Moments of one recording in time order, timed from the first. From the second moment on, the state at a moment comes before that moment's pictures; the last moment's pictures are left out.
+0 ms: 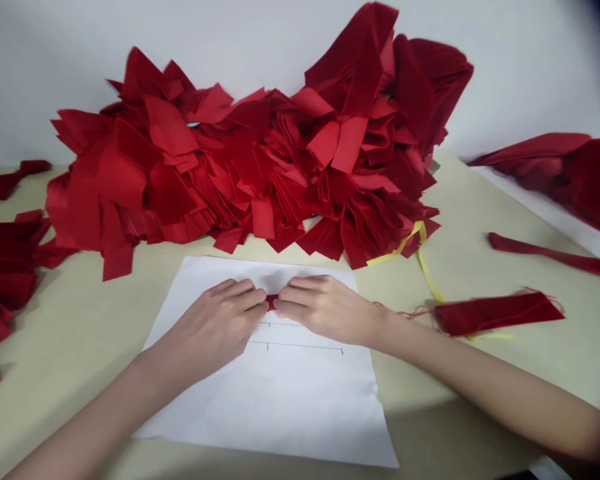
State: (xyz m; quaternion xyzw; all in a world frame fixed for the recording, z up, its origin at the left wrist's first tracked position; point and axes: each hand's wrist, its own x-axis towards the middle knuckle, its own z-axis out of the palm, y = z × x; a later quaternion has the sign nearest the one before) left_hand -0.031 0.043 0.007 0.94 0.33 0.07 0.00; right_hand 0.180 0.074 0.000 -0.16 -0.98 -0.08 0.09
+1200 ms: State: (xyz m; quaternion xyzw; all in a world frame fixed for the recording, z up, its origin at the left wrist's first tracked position) left_hand -0.044 0.067 0.038 0.76 0.46 0.05 0.46; right_hand 0.167 0.115 0.030 -0.24 -0.80 0.55 0.02
